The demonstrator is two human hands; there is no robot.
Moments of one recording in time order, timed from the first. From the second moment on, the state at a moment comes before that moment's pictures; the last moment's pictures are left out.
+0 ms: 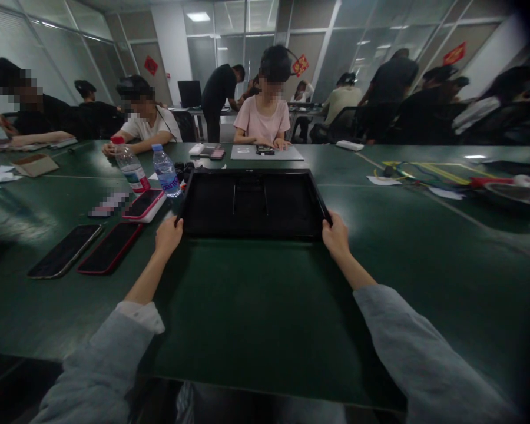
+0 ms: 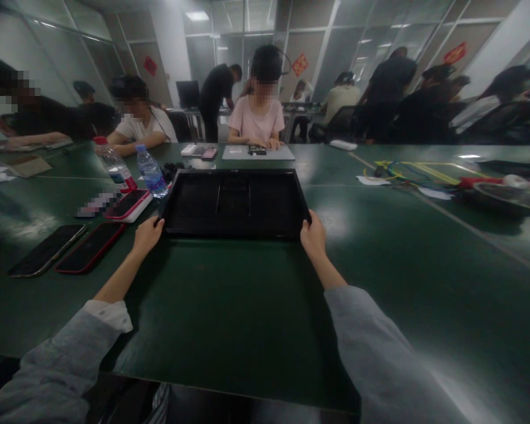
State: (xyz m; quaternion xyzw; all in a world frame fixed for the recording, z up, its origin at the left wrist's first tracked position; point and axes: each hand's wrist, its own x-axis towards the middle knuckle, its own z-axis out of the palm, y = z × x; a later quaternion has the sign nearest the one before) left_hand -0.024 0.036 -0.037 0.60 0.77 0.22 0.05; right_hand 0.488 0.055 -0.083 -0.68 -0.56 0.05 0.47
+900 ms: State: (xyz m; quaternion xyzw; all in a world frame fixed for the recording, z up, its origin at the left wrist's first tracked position) left_hand -0.037 0.038 -0.036 0.57 0.76 0.31 0.02; right_hand 0.484 0.060 -0.088 -0.70 -0.58 0.00 0.41
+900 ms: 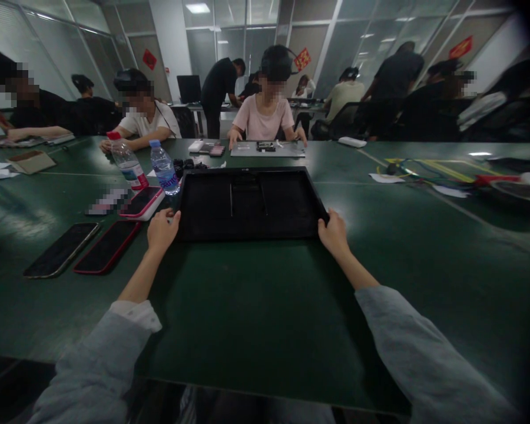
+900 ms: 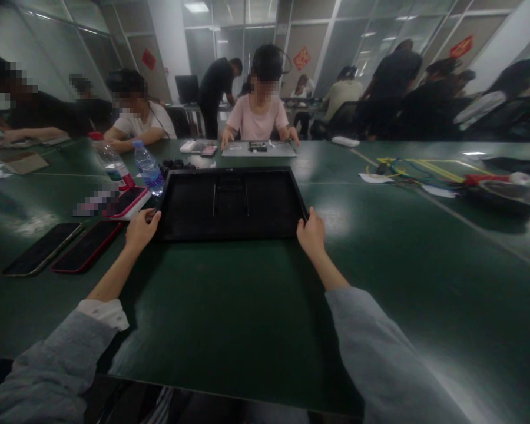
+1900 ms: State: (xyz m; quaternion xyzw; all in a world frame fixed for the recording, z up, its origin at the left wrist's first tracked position) left_hand 0.015 0.018 -0.035 0.70 0.67 0.23 -0.07; right_hand 0.446 0.034 -0.070 -0.68 -0.66 -0.10 0.30
